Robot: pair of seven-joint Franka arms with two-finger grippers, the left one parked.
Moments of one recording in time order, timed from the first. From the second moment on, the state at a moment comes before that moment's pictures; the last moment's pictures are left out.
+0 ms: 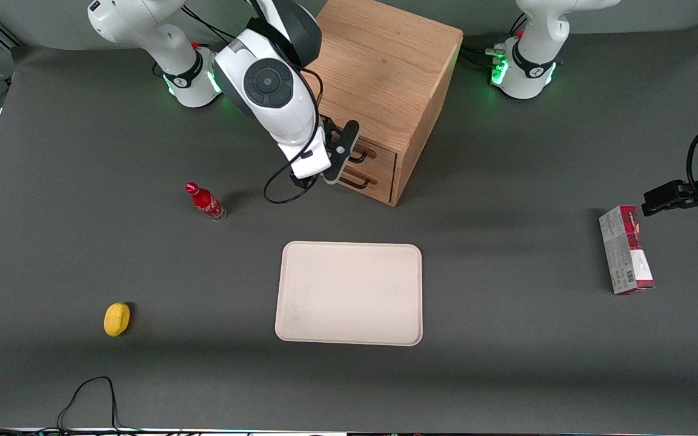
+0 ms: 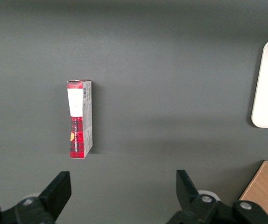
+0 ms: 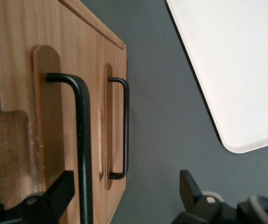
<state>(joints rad) 0.70 0.29 0.04 -1.70 0.16 1.91 -0.43</state>
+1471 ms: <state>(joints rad) 0.68 0.38 -0.02 -1.64 0.16 1.98 -0.43</state>
